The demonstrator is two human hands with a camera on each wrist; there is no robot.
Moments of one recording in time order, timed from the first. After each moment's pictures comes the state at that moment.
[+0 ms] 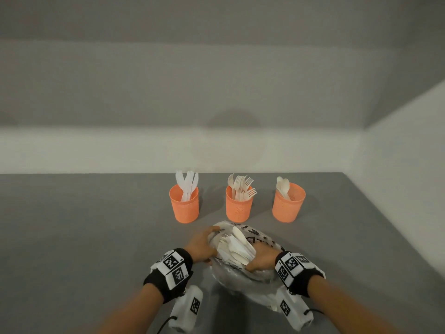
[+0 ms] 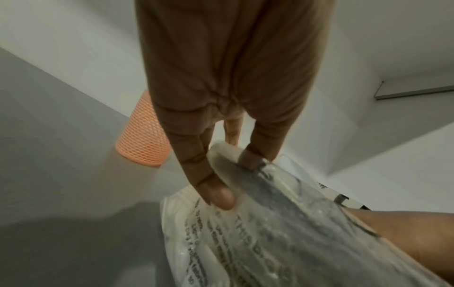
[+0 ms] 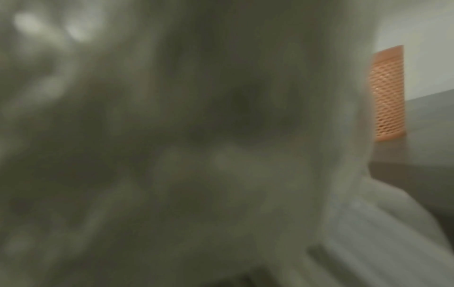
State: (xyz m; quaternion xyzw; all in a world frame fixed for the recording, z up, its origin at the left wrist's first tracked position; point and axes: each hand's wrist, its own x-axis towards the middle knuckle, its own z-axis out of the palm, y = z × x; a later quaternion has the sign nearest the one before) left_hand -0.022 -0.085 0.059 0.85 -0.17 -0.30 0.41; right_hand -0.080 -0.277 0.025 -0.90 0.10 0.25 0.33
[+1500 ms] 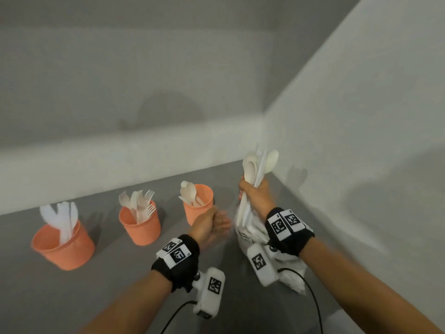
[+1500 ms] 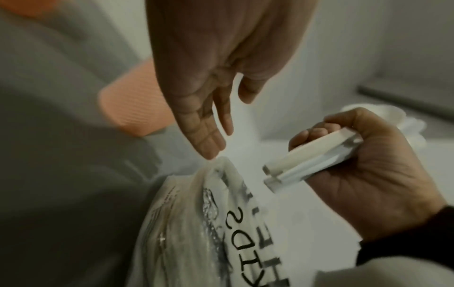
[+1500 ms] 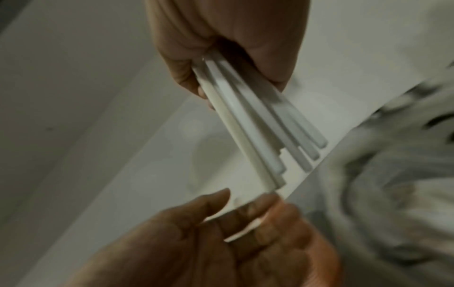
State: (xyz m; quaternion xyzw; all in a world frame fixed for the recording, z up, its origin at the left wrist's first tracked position) left_hand -0.051 -0.349 0.076 0.60 -0.04 -0.44 0.67; right_hand -0.118 -0.463 0.135 -0.64 0.29 -0.27 0.66
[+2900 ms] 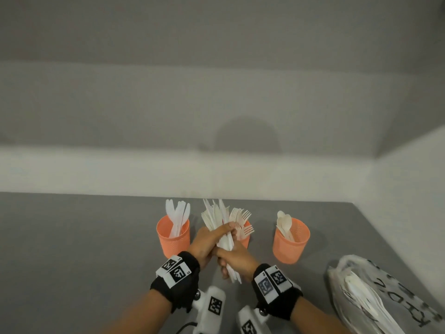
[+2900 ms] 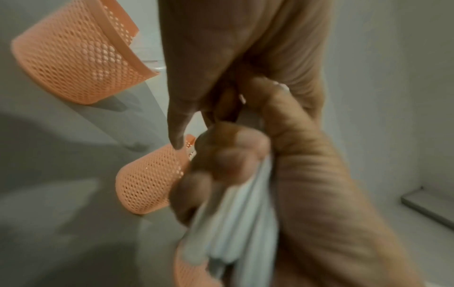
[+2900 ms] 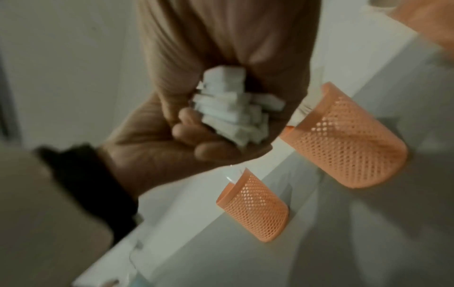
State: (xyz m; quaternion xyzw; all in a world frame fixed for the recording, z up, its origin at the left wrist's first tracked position) left_hand 0.035 -0.160 0.109 0.61 -0.08 -0.25 0.75; right_hand -0.009 -0.251 0.092 -0.74 0.09 0.09 0.66
